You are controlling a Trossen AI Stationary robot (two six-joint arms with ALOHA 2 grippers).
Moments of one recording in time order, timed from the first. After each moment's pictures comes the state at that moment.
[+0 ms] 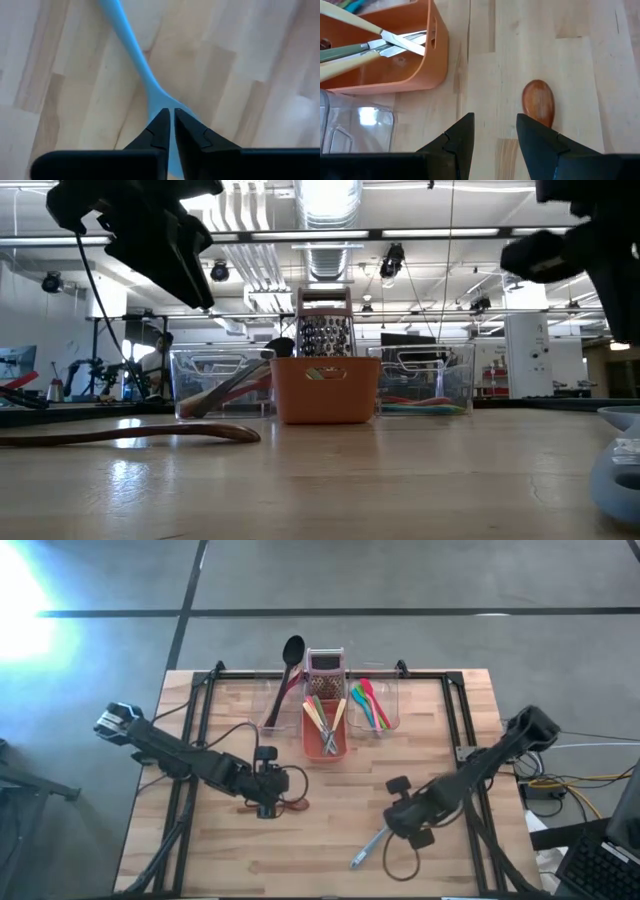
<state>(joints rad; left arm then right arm) -0.39 1.38 1.00 -0.64 -0.41 -0.24 0.59 1.52 1.00 -0.81 0.10 0.27</state>
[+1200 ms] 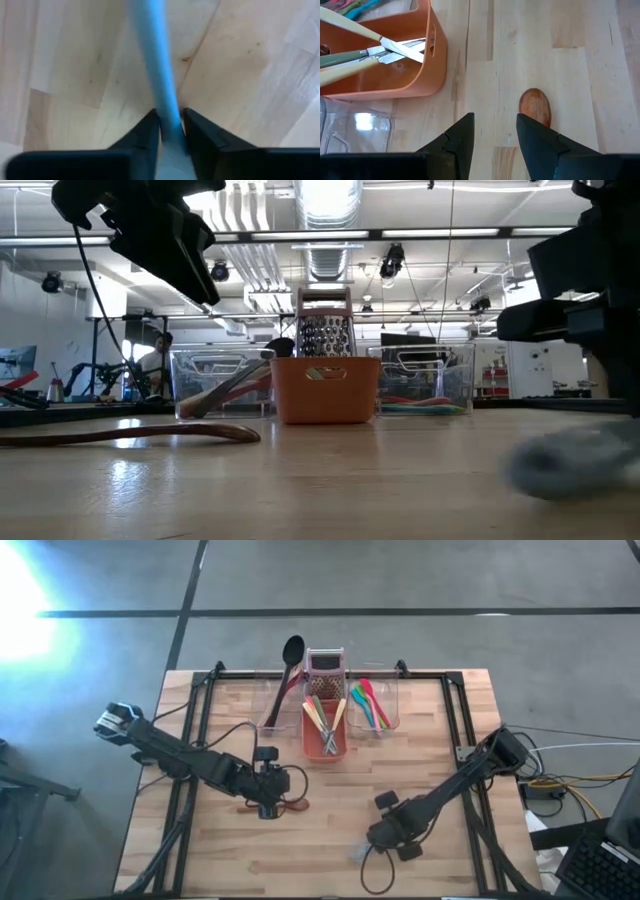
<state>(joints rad) -0.39 1.38 0.99 -0.60 -0.41 -0.25 0.57 1.87 1.13 -0.80 0.02 0.26</state>
